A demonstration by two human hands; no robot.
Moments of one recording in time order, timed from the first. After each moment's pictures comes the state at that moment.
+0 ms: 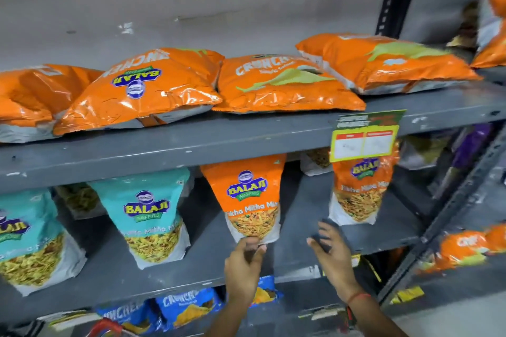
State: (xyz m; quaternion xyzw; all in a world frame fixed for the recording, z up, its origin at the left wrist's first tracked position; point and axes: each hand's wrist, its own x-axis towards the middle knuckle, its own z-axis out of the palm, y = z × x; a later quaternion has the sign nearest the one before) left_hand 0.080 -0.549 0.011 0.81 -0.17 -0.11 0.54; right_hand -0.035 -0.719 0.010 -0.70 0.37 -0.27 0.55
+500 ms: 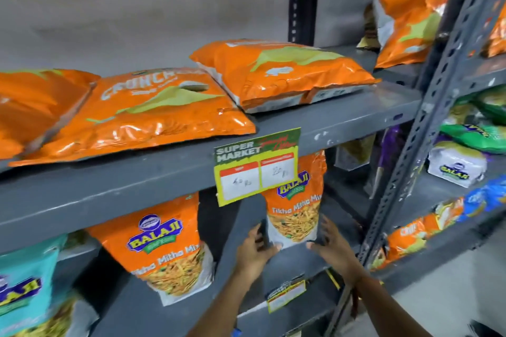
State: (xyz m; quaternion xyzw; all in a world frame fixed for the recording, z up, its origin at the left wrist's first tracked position) left_hand 0.069 -0.746 0.019 0.74 -0.27 -0.35 0.51; right_hand -0.092 -0.880 0.009 -0.66 0.38 -0.21 0.62
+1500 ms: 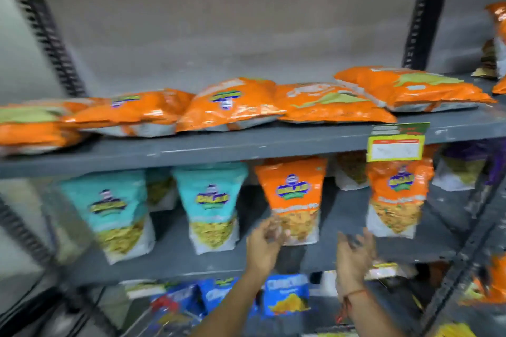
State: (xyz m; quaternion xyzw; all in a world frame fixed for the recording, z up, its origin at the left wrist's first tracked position) left_hand 0.086 -0.463 0.101 0.73 -0.18 -0.13 0.65; right_hand 0.000 -0.614 0.064 -0.48 0.46 -0.46 0.59
